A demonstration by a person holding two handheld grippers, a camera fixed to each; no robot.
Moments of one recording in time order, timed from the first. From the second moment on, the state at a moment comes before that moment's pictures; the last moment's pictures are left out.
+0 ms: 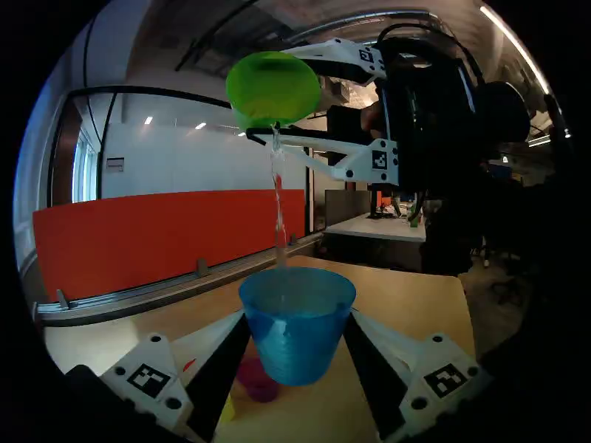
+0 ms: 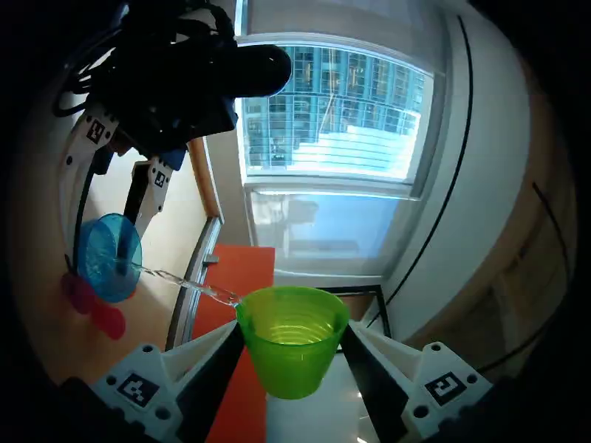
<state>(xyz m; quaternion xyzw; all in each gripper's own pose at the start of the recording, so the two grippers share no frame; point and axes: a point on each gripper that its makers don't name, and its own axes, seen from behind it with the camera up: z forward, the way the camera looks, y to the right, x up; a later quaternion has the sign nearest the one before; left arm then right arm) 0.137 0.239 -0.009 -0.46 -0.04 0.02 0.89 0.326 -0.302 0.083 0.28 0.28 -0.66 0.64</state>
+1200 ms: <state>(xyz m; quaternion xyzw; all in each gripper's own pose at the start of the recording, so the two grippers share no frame) 0.138 0.239 -0.006 -0.46 -0.04 0.02 0.89 0.329 -0.303 0.078 0.30 0.28 -0.63 0.66</state>
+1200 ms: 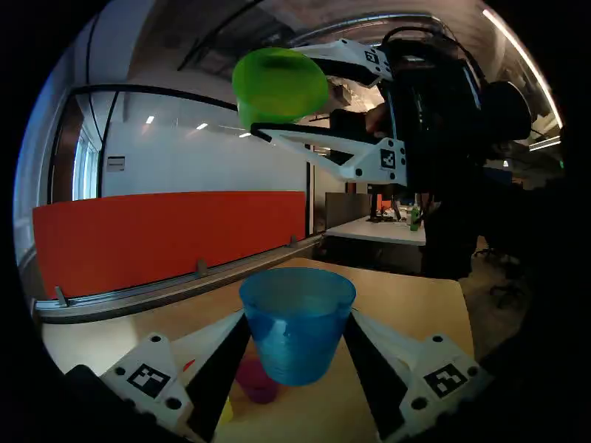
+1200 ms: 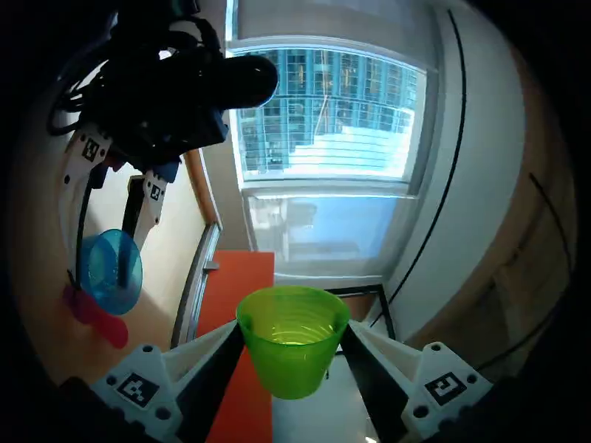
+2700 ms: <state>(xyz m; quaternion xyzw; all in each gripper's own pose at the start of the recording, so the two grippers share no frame) 0.149 0.235 -0.003 -0.45 -0.03 0.02 0.89 0.315 -0.284 0.038 0.45 0.02 -0.10 0.88</state>
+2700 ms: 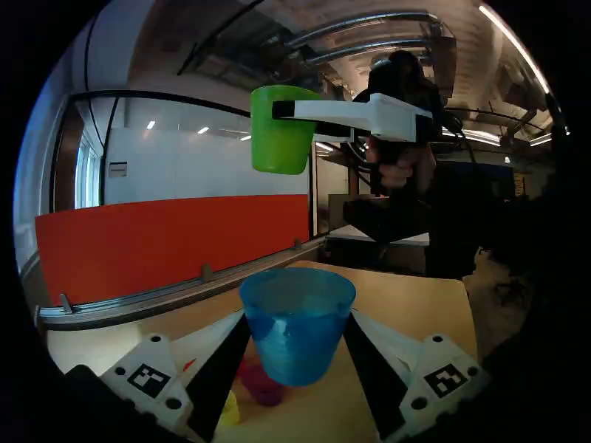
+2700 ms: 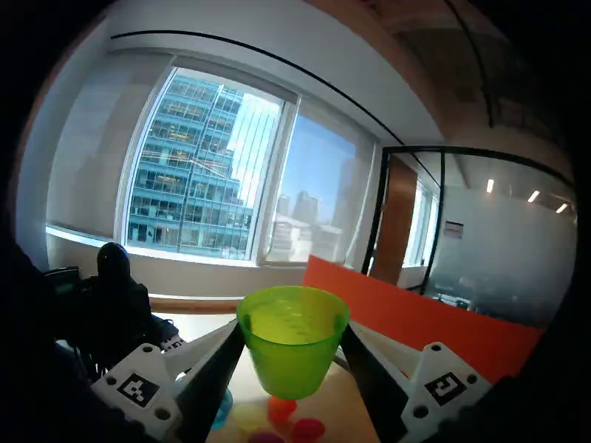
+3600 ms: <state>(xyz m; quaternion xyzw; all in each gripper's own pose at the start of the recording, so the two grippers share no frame) 0.138 0.214 0.003 -0.43 -0.04 0.04 0.90 0.284 -0.208 0.037 0.41 -0.01 -0.07 0.91</state>
